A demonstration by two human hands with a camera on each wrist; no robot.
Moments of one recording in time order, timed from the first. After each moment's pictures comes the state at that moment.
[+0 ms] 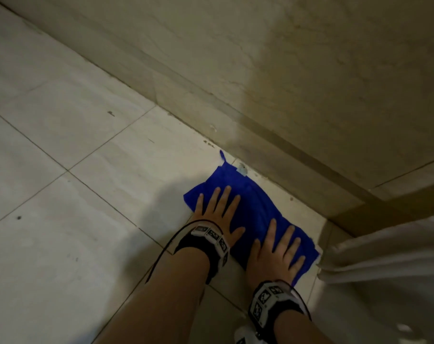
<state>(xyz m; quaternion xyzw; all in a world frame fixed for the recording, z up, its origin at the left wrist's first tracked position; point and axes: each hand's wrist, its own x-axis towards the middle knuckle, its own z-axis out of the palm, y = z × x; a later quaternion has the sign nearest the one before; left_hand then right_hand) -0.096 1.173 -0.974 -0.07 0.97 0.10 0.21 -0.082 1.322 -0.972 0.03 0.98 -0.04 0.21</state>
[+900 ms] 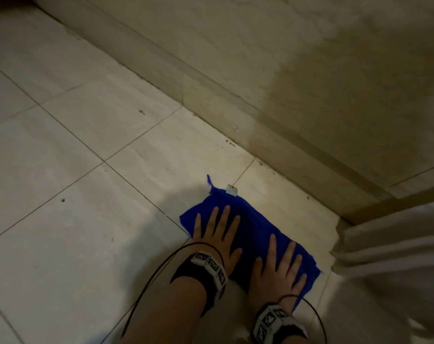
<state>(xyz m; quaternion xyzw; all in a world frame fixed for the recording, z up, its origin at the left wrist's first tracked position) -0.008 1.176 -0.970 -0.10 0.97 0.11 0.22 -0.017 1.317 -0.964 0.02 0.97 -0.03 0.23</state>
